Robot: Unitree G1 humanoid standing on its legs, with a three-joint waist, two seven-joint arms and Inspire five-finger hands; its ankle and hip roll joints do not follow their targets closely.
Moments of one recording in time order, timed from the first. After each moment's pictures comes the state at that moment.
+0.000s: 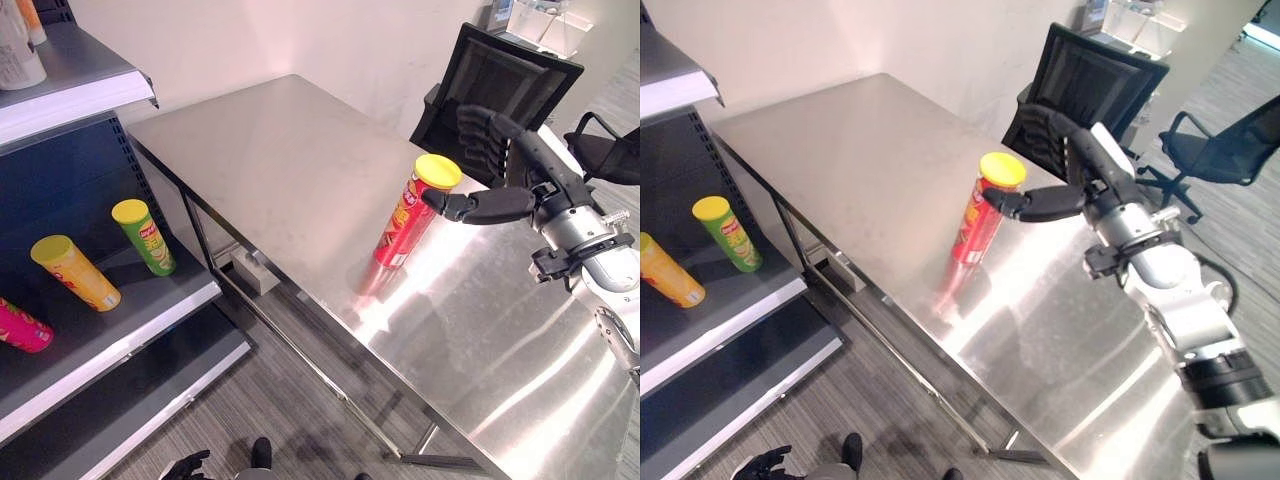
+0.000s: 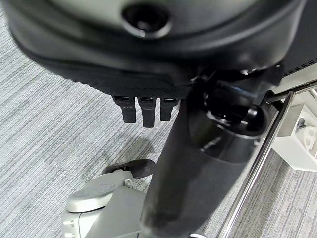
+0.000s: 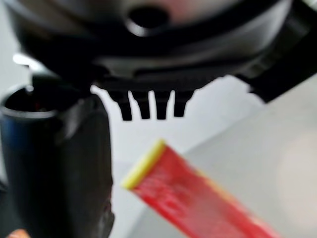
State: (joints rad) left arm 0.19 0.36 -0.07 0.94 -0.12 -0.02 -0.01; right arm -0.45 -1.05 0.20 0.07 0.55 -0.09 0.04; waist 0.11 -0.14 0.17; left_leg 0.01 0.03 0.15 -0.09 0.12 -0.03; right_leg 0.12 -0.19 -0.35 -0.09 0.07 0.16
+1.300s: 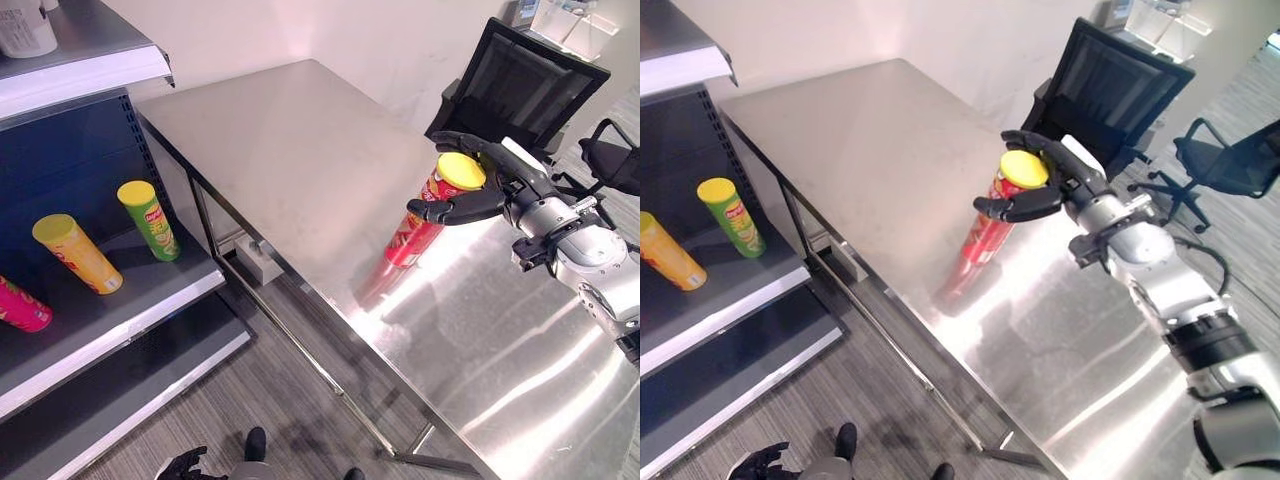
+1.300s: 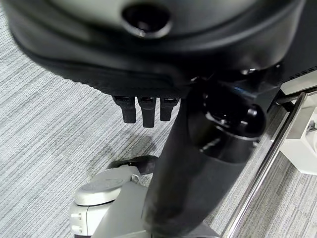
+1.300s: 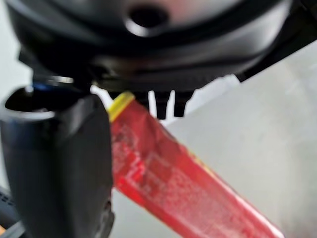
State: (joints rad) left arm 0.18 0.37 -0.08 0.94 -0.13 -0.03 -0.01; right arm -0.70 -1.07 0.48 0.23 0.61 -0.05 0.06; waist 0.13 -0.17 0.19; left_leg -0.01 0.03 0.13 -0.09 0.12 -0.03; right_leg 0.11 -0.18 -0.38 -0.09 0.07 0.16
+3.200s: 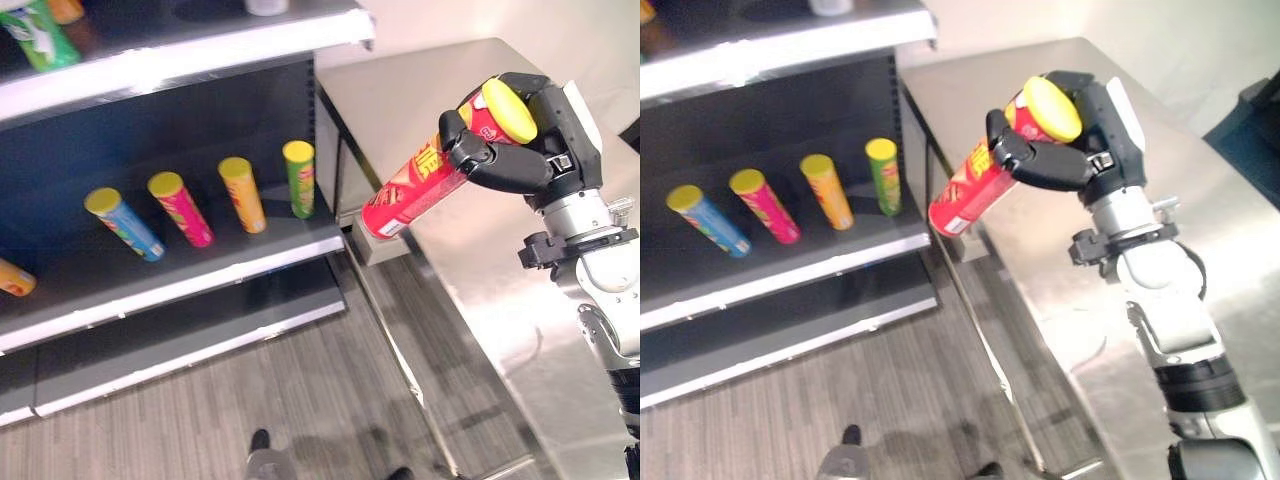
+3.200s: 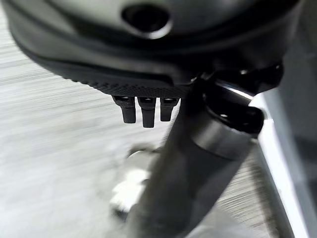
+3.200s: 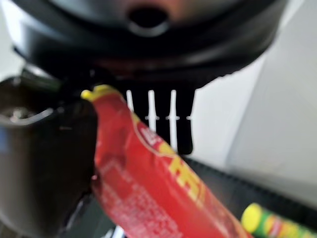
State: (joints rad) left arm 0.18 0.28 -0.02 0.98 -0.16 0.00 0.00; right arm -0.45 -0.90 0.08 -0.14 0.53 -0.12 -0.04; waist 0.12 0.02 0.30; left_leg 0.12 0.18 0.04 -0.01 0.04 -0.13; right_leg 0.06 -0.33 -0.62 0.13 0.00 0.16
